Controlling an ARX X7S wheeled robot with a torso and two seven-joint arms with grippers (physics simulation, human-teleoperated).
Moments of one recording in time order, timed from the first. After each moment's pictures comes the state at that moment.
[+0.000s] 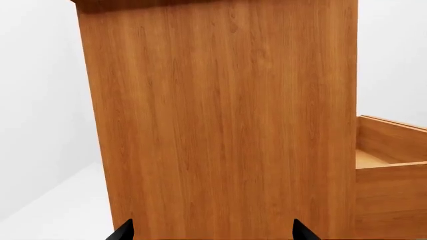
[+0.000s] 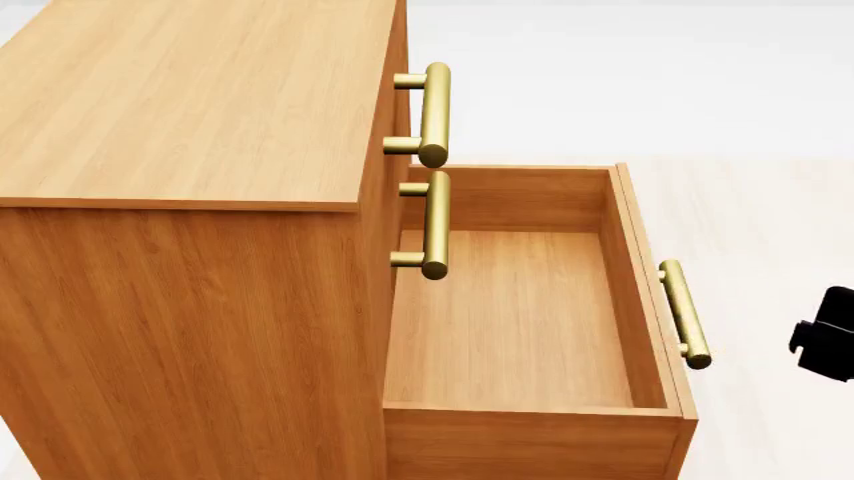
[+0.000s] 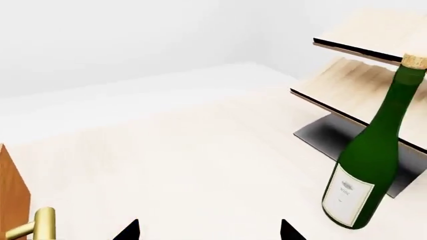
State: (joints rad) left arm 0.41 -0.39 0.41 0.41 0.01 0.24 -0.55; right arm 0.60 0.49 0.20 -0.02 0.41 0.88 0.35
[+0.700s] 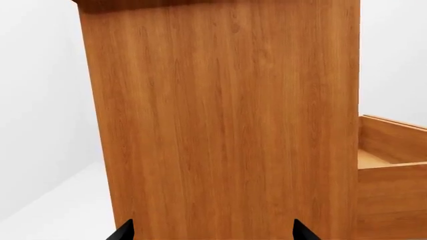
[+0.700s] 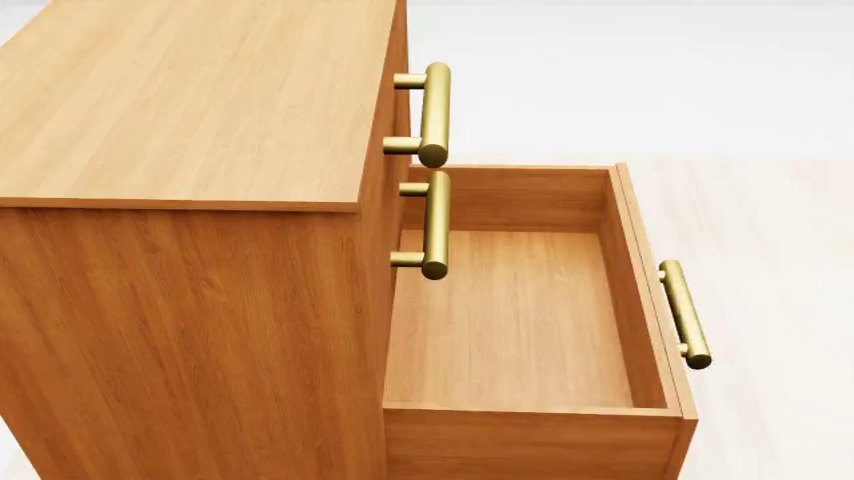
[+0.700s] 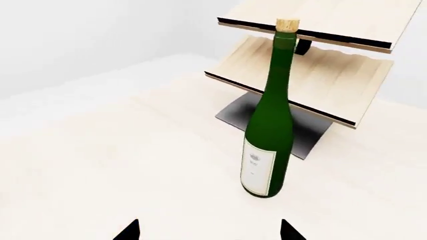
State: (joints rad) left arm 0.41 -0.40 0.42 0.42 0.01 0.23 -0.57; right arm 0.57 0.49 0.33 0.11 0.35 0.78 0.47
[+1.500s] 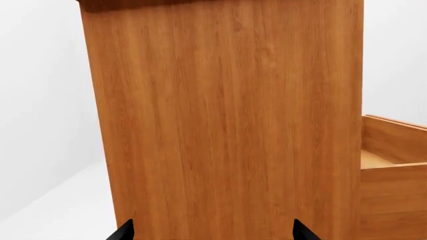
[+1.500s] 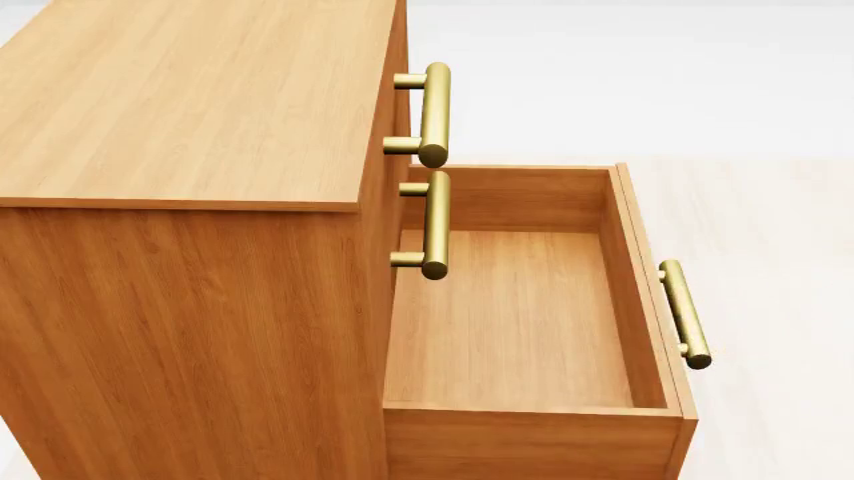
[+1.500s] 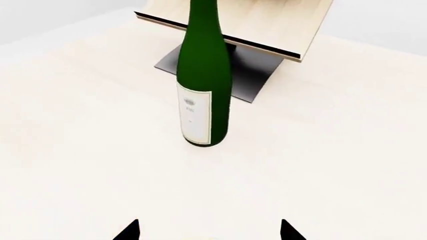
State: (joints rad) left arm 0.40 -0.41 0.43 0.42 0.00 0.23 -0.58; right arm 0.58 0.50 0.43 0.29 0.34 0.79 0.55
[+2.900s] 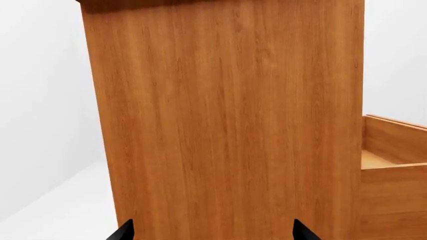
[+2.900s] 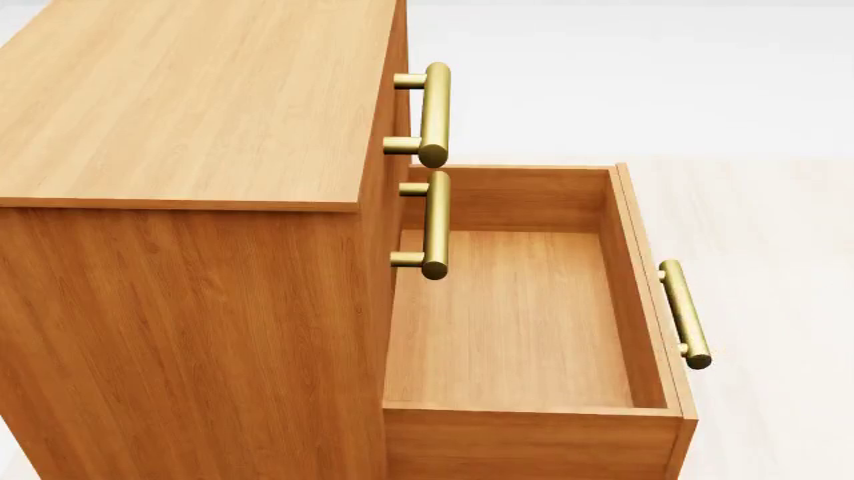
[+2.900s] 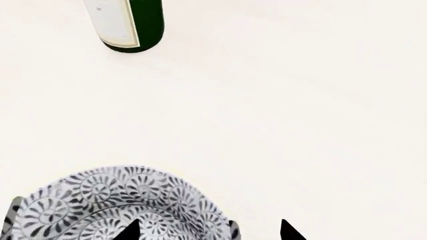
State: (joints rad) left arm 0.39 -0.42 0.44 0.43 0.00 0.22 -0.60; right arm 0.65 0.49 0.54 0.58 0.34 0.81 0.65
